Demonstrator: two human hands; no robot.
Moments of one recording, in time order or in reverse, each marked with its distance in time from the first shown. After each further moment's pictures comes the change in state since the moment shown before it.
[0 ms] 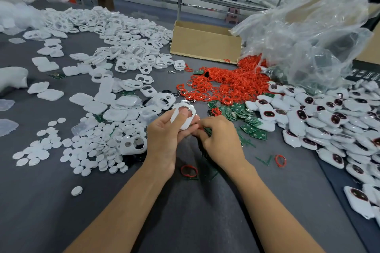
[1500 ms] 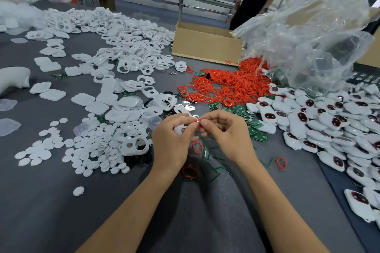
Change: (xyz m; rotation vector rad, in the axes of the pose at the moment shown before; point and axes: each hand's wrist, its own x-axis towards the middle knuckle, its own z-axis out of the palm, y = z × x) left_hand -0.004 -0.010 -0.005 0.545 0.011 0.249; right_hand 0.001 -0.007 -0.019 0.749 0.039 0.163
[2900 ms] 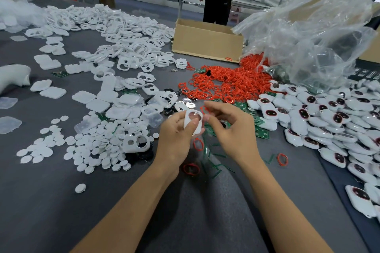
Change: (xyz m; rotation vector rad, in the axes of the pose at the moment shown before) left_hand 0.000 0.004 0.004 -0.178 -0.092 -0.211; right_hand -0.003 -0.008 -0.001 -0.273 0.144 -0.236
